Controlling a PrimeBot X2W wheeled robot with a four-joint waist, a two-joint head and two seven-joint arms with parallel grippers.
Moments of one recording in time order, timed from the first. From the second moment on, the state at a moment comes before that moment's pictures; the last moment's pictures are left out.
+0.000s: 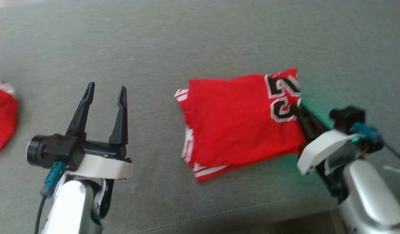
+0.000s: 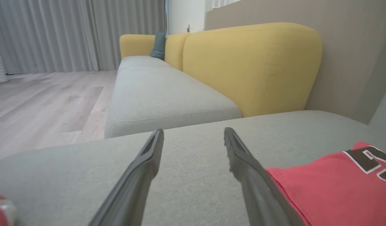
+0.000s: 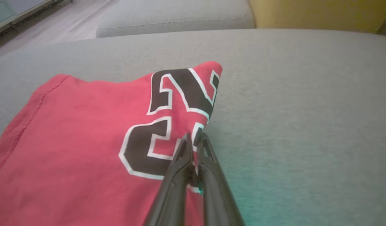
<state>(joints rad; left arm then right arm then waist) -0.15 0.12 -0.19 0.00 -0.12 0.02 -0.25 -0.24 -0.16 0.21 0.26 0.23 0.13 0.14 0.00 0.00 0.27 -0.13</state>
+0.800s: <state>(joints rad) -0.37 0.19 -0.26 -0.10 -0.07 -0.05 -0.20 -0.62 -0.24 -0.09 0.35 0.27 0.13 -0.05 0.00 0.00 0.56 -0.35</state>
